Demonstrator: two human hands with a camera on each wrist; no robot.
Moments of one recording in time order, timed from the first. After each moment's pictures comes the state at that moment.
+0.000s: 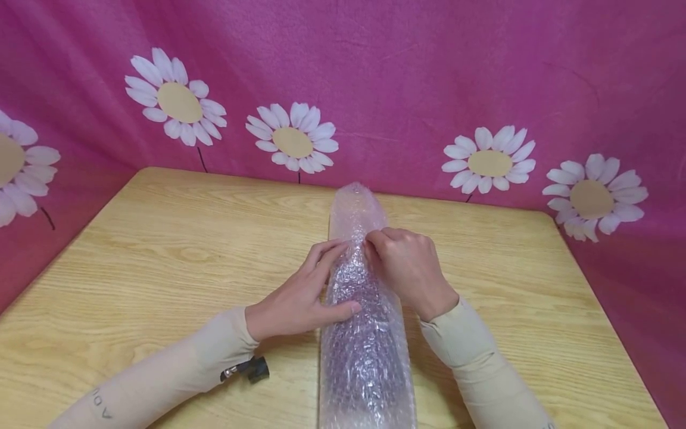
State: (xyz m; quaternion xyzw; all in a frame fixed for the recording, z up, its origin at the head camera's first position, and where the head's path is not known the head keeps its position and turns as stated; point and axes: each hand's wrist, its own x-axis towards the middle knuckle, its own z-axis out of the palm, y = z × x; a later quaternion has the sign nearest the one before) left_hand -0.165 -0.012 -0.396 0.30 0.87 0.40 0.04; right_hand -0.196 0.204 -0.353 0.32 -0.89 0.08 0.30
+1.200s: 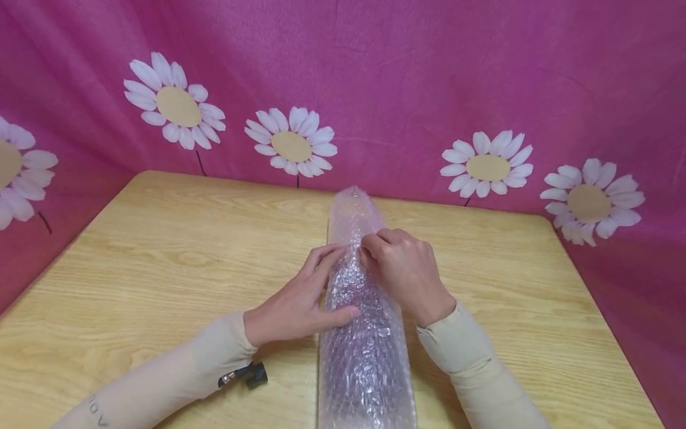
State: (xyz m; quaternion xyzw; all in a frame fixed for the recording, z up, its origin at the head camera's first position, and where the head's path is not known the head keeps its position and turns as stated) left_hand -0.165 -0.012 -0.396 0.30 0.87 0.40 0.04; right_hand -0.195 0.202 -0.352 0.32 -0.89 0.09 0.31
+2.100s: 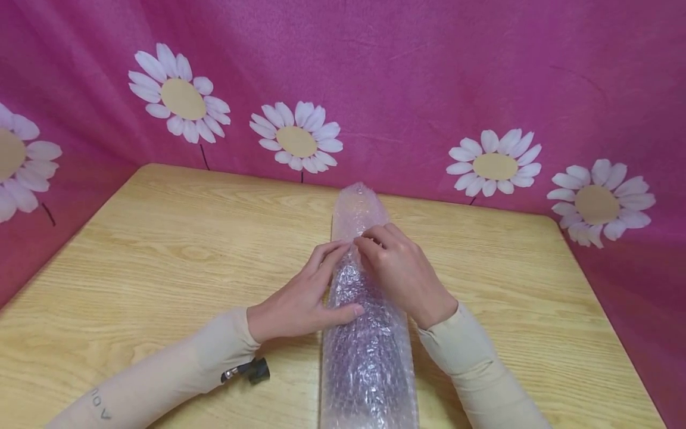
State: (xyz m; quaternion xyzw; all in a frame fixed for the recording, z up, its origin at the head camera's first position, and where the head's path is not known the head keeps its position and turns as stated) left_hand -0.165 -0.014 -0.397 0.30 0.87 0.40 0.04; right_hand -0.191 0.195 -0.353 0.37 -0.89 0.10 0.26
